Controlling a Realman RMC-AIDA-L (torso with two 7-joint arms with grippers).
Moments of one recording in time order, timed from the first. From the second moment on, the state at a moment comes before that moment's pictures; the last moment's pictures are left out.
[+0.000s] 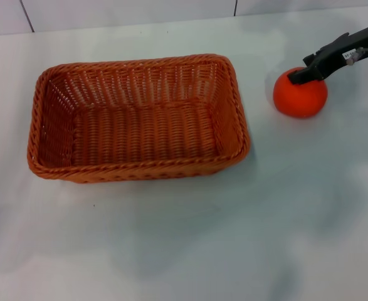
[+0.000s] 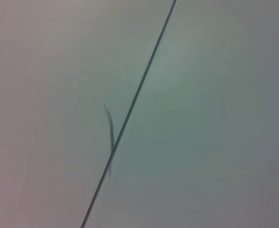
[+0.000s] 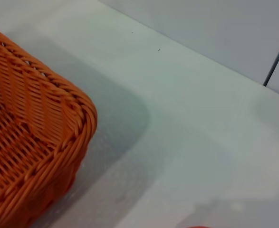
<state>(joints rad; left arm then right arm) -0.48 -2.16 0.23 0.28 1.31 1.52 -0.90 0.80 1.94 -0.89 -0.74 -2.55 -1.19 -1.09</state>
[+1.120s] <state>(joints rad) -0.48 -2.16 0.23 0.28 1.31 1.51 -0.92 0.75 1.94 -0.71 -0.73 -2.28 -1.17 -1.22</state>
